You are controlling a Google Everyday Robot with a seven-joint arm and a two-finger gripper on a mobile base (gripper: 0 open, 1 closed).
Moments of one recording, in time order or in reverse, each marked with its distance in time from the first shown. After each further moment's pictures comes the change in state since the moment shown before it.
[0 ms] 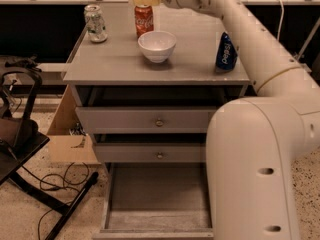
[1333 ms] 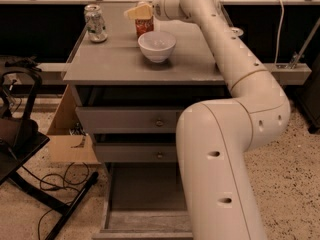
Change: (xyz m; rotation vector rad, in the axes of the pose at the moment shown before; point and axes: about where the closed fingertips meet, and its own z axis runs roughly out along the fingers) arm 0.061 -0.004 0.064 0.006 0.106 0.051
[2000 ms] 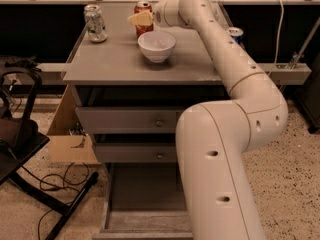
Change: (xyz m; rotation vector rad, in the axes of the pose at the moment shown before) arm 0.028 -0.004 0.010 0.003 0.036 0.040
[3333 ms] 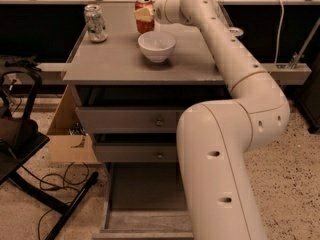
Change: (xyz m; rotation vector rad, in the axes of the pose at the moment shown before) arm -0.012 0.001 -0.008 -0.004 -0.012 -0.025
